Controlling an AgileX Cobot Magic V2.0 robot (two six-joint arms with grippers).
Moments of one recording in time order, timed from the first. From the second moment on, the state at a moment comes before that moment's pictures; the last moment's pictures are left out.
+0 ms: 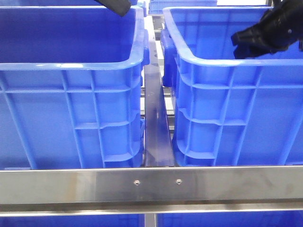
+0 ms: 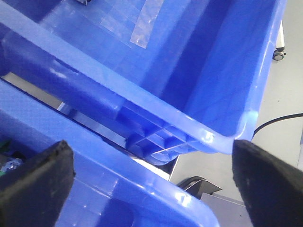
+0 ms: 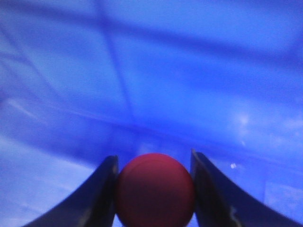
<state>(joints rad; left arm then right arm) -0.45 1.62 -1.50 -0.67 1.05 0.78 0.04 1.85 -1.24 1.30 0.17 -1.43</state>
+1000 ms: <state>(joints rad) -0.45 1.62 -1.50 -0.67 1.05 0.78 0.04 1.73 -1.22 1.31 0.21 -1.43</state>
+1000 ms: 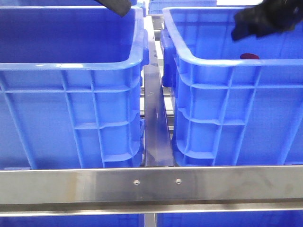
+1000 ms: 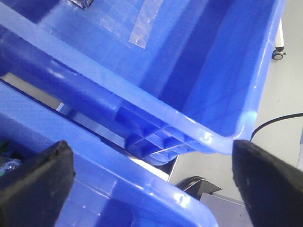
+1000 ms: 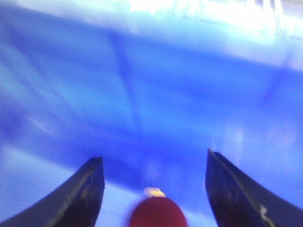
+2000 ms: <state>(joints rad) -0.45 1.62 -1.50 -0.67 1.04 0.78 0.04 0.83 -0.57 1.32 0.27 -1.37</state>
